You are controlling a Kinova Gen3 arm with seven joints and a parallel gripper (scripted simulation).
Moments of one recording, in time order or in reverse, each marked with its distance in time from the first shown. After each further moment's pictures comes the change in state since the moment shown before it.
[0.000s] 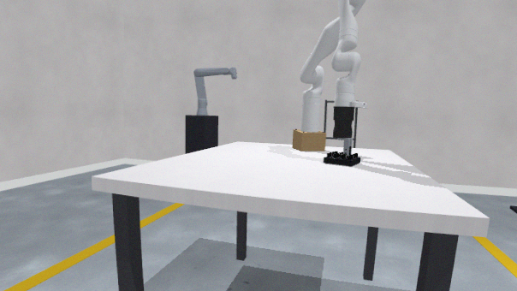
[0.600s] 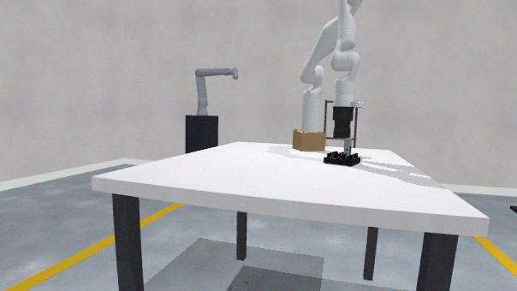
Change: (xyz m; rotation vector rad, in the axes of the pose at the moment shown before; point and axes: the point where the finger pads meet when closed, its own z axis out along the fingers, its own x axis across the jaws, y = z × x) arm 0.000 0.000 0.000 0.002 -0.002 -0.214
